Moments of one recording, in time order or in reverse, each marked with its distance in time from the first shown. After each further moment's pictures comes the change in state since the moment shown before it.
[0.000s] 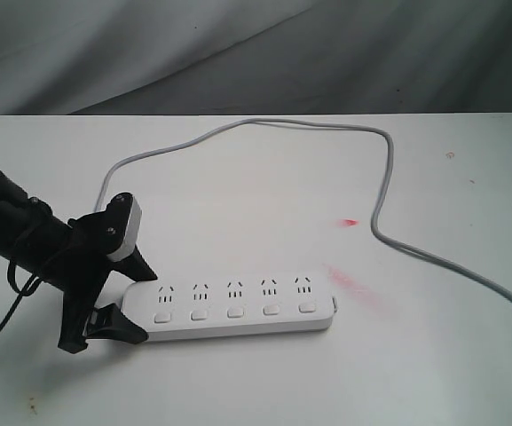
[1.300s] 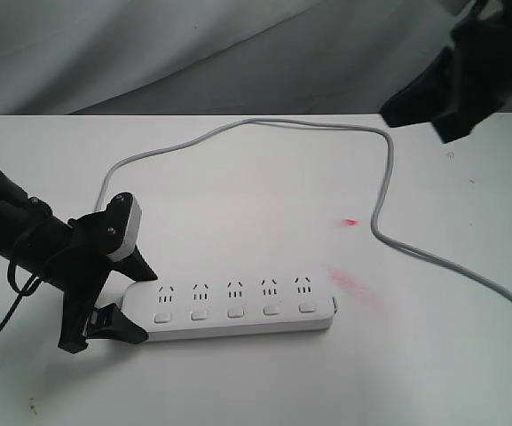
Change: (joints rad) left arm 0.000 0.000 0.000 0.000 0.000 0.000; right arm 0.067 1.449 -1.262 0.317 1.516 -1.475
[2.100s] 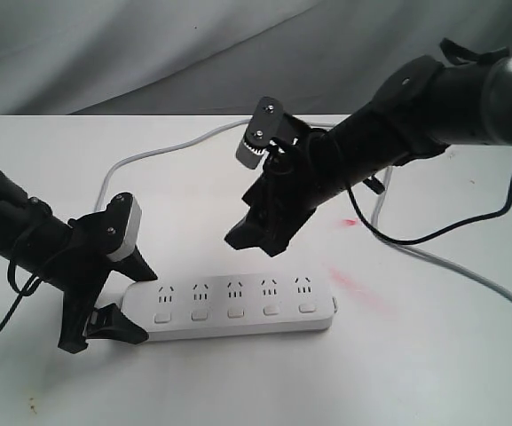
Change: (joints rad) left arm 0.000 0.000 0.000 0.000 0.000 0.000; right arm 0.362 0.371 -0.002 0.162 -0.286 -0.211
